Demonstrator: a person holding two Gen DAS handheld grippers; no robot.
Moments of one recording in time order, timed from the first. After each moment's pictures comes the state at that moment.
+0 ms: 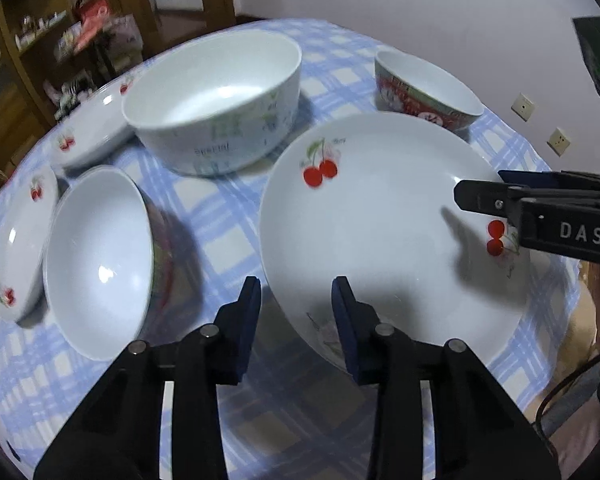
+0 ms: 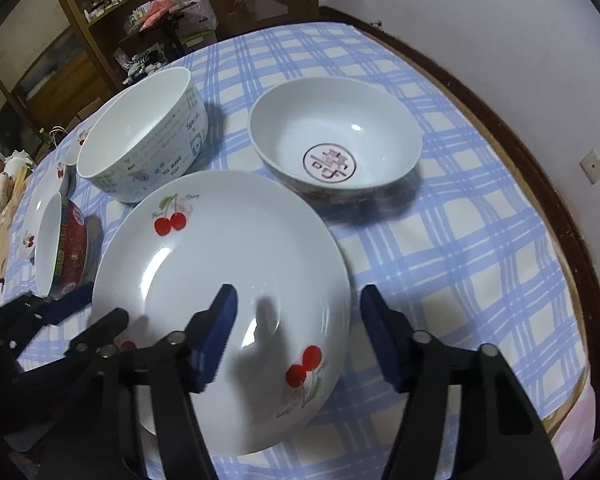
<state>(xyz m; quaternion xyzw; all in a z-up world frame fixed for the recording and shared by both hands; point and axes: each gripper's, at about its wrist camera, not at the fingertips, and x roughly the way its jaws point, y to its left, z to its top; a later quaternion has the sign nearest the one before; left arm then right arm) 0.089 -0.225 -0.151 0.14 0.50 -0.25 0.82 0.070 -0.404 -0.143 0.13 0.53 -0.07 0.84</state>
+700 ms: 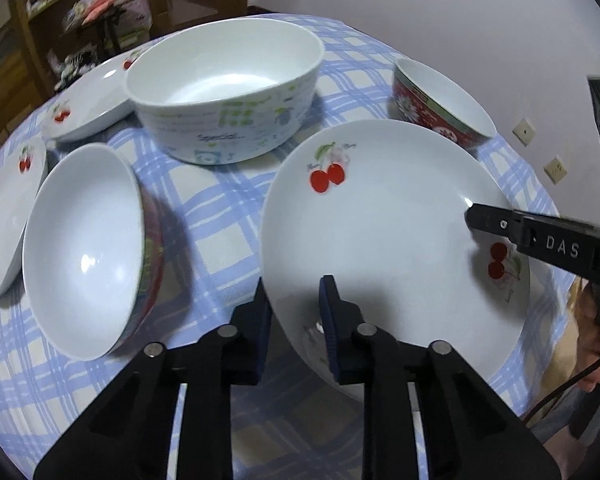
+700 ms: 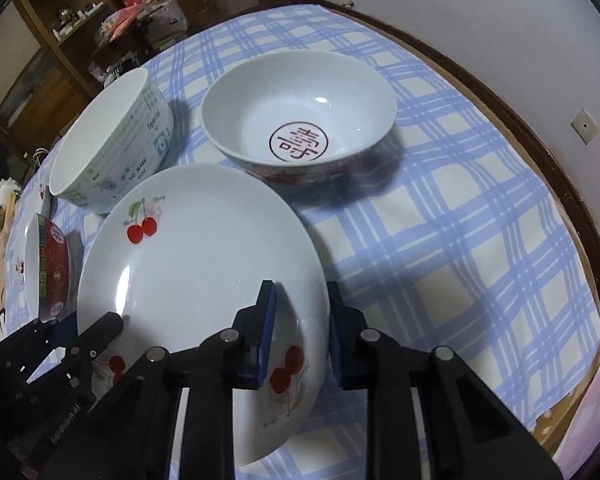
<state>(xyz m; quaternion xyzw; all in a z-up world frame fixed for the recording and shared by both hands) 0.104 -0.217 -0.155 0.09 0.52 -0.25 0.81 0.072 -0.421 -0.159 0.18 0.53 -0.11 0.82</state>
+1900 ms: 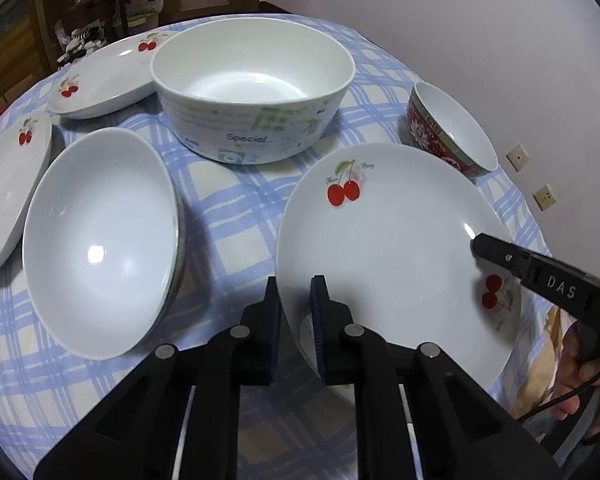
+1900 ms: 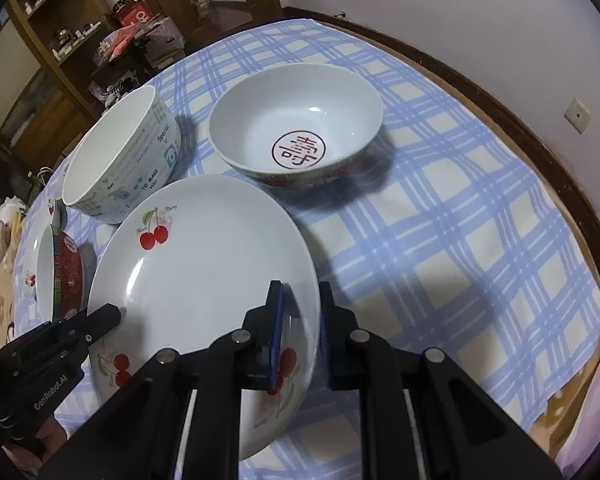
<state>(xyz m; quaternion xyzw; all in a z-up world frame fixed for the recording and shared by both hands) 0.117 -0.199 -0.153 0.03 0.53 -0.25 0.81 0.057 -0.416 -0.153 0.20 0.51 -0.11 0.83</state>
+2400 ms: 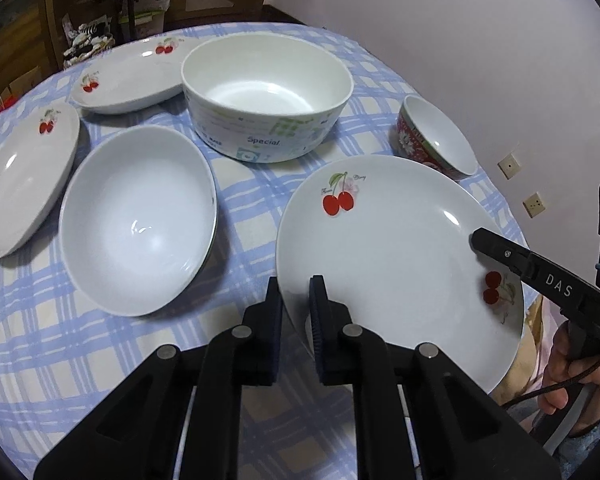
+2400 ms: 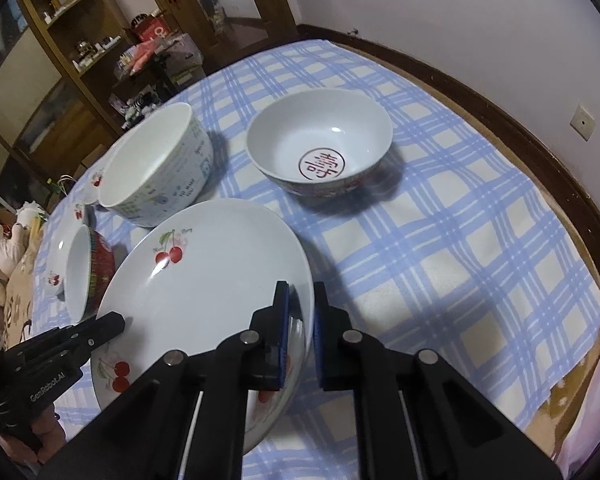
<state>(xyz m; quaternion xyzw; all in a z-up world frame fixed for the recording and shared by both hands) 0.097 -0.174 -0.127 0.02 0.53 -0.25 0.81 0.034 -0.404 -0.126 0.20 0.47 -0.09 0.85</state>
